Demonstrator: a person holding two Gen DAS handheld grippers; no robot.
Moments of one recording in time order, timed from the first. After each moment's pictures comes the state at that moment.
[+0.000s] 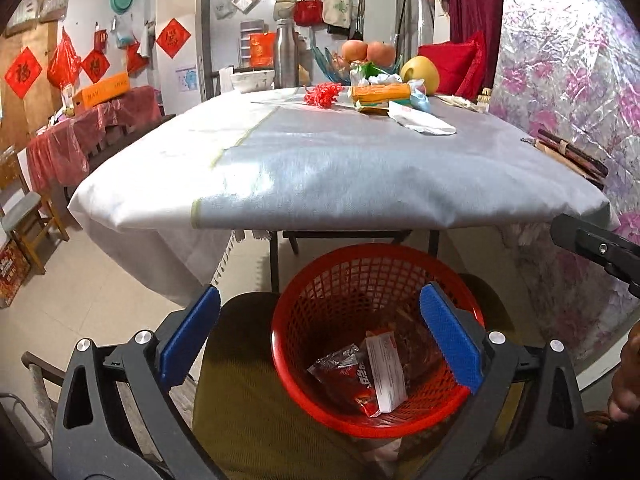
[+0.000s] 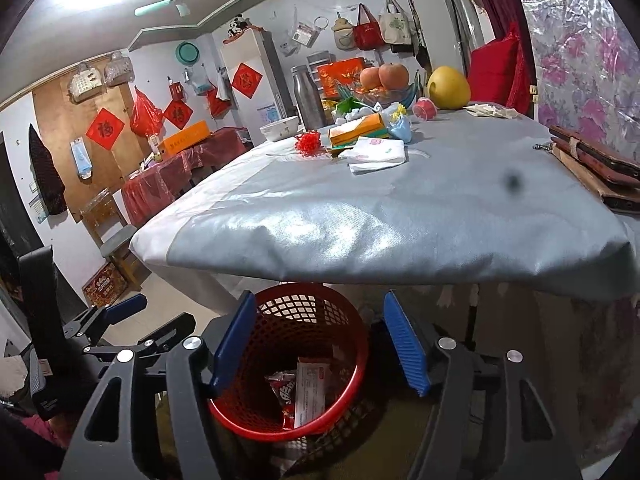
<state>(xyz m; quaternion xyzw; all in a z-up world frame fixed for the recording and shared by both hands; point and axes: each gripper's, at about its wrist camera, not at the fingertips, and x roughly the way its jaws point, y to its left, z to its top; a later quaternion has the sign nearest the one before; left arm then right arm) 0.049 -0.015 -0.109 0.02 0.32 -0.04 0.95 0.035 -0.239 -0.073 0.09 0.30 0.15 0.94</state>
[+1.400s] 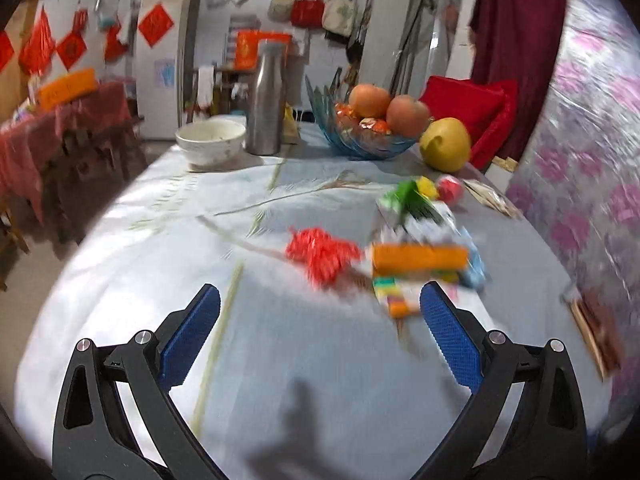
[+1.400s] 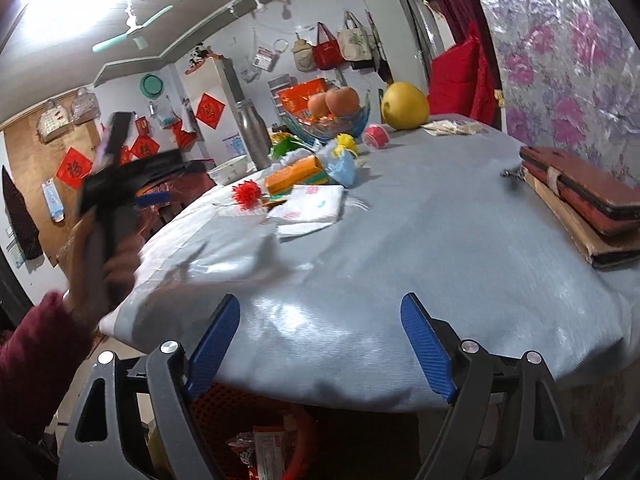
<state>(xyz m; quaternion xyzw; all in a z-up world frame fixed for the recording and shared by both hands) 0.341 -0.012 -0.011 -0.05 0.33 -0.08 0.94 0.109 -0.292 -0.063 0.13 0.27 0.09 0.95</state>
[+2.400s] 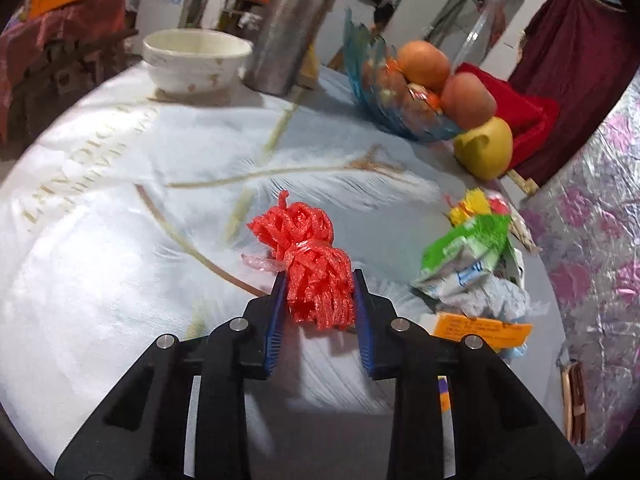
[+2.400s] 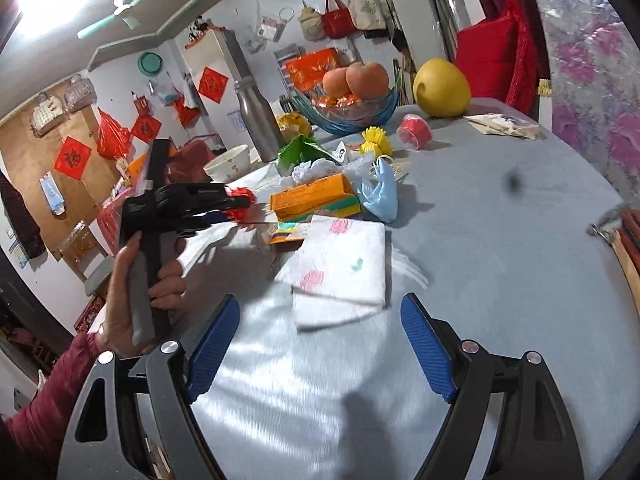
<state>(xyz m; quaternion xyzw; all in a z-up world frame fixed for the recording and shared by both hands) 0.453 0.015 -0.065 -0.16 0.41 -0.10 0.89 0.247 -0.259 -0.036 0.13 0.33 0.12 0.93</state>
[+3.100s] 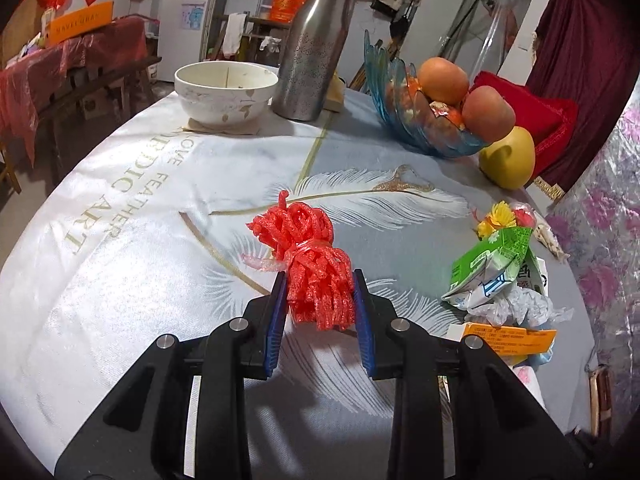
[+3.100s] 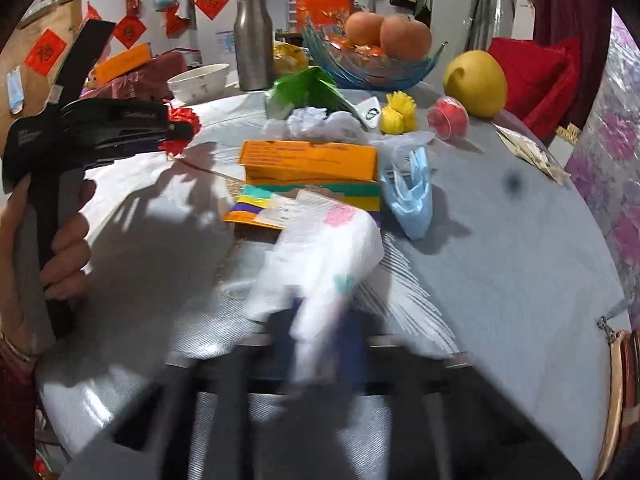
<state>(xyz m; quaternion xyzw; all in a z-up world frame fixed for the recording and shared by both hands) 0.448 0.021 -0.057 -0.13 0.39 -0.05 0.91 0.324 -0.204 -0.061 -0.05 0.42 0.06 0.91</state>
